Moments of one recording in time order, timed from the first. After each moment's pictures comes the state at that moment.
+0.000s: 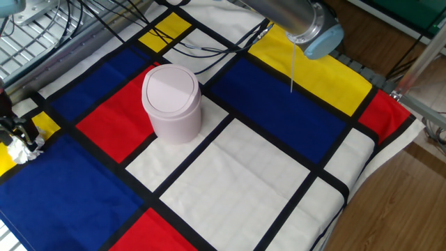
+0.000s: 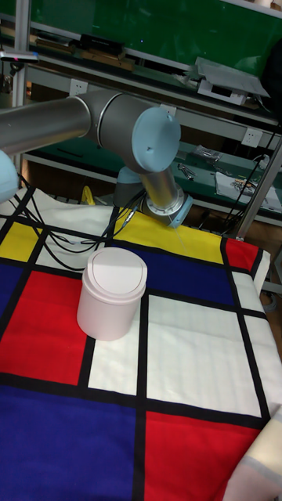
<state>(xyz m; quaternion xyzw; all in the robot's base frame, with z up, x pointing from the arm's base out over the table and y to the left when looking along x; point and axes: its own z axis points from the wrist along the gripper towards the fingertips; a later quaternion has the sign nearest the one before) 0.795 -0.244 0.040 -0.20 0.97 0.07 0.09</state>
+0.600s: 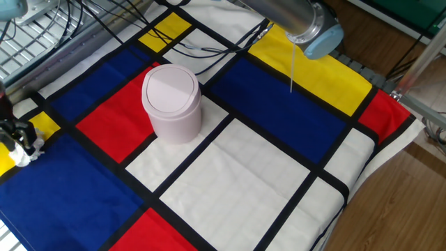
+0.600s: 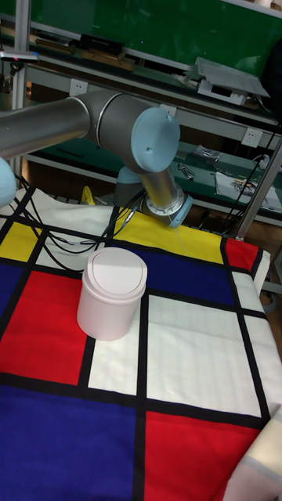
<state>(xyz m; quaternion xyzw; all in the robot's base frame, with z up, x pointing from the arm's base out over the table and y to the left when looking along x) 0.802 -0.242 0.037 -0.20 0.97 0.08 0.10</state>
